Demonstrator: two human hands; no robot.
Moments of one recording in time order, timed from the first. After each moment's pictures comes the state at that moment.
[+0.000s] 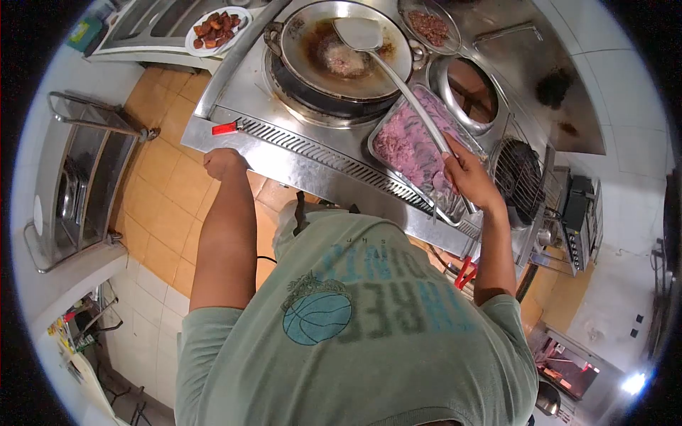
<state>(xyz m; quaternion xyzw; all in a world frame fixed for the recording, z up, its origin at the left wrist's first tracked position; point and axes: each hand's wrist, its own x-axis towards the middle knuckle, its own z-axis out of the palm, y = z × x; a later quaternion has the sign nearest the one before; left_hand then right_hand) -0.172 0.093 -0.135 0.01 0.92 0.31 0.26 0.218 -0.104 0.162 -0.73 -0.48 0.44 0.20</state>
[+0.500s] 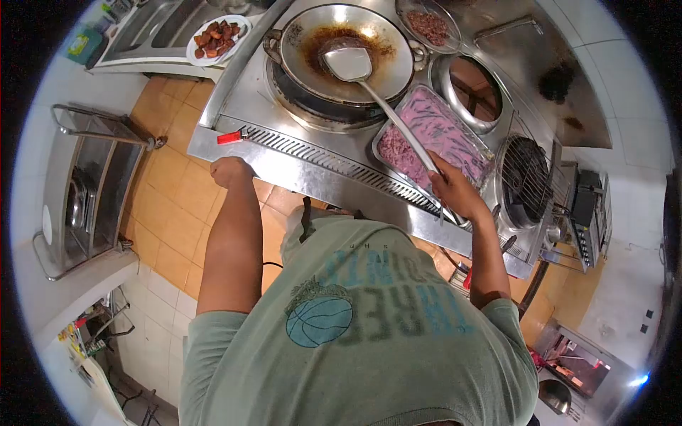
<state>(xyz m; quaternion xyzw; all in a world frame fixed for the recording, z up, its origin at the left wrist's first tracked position) -0.180 0.095 -0.165 0.14 0.94 0.21 0.22 0.209 -0.118 0.129 -0.74 -0.48 0.44 0.16</state>
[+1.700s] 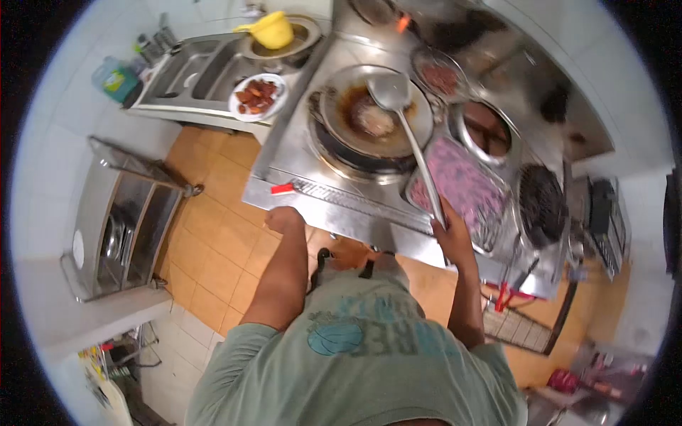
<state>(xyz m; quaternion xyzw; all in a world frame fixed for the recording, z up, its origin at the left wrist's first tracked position) -0.170 0.081 -0.157 0.18 0.91 0.31 0.20 0.128 -0.132 0.100 -0.76 -0.49 0.27 0.34</state>
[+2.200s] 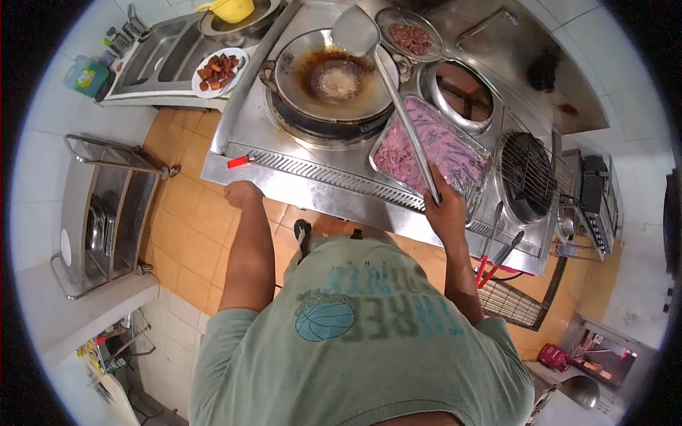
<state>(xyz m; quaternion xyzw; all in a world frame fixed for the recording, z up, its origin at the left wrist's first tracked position) -0.160 0.086 -0.116 0.03 0.91 0.35 0.20 0.176 -0.161 0.114 -0.80 -0.53 0.09 0.26</state>
